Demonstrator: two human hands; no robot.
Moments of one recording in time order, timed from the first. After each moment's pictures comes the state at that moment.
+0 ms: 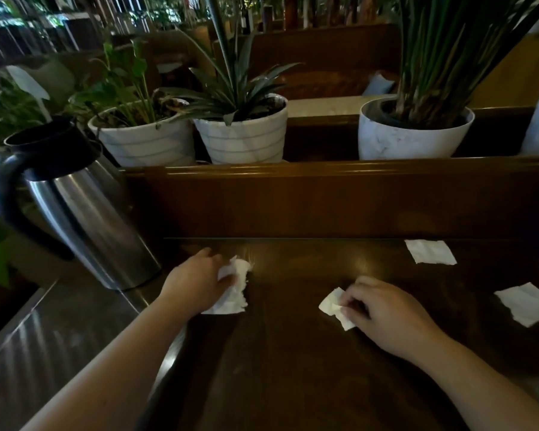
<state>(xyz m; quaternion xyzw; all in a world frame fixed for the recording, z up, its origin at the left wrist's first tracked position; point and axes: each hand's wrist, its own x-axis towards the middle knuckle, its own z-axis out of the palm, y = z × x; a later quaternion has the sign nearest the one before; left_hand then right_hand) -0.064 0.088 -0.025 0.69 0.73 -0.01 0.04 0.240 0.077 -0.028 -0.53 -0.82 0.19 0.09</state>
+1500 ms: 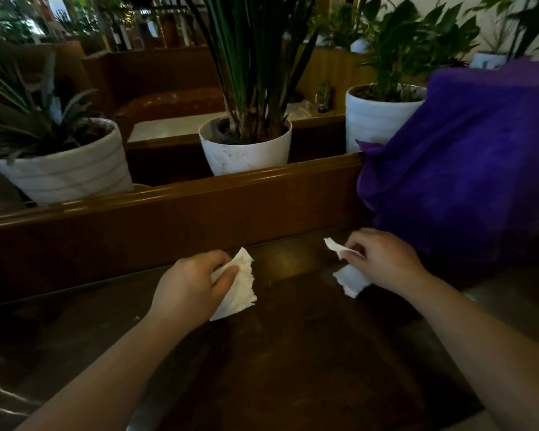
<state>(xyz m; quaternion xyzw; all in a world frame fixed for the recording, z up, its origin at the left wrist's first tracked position) 0.146 0.107 0.016 0.80 0.54 0.23 0.14 0.458 0.110 -0.002 -0.69 -0.70 0.07 0.15</state>
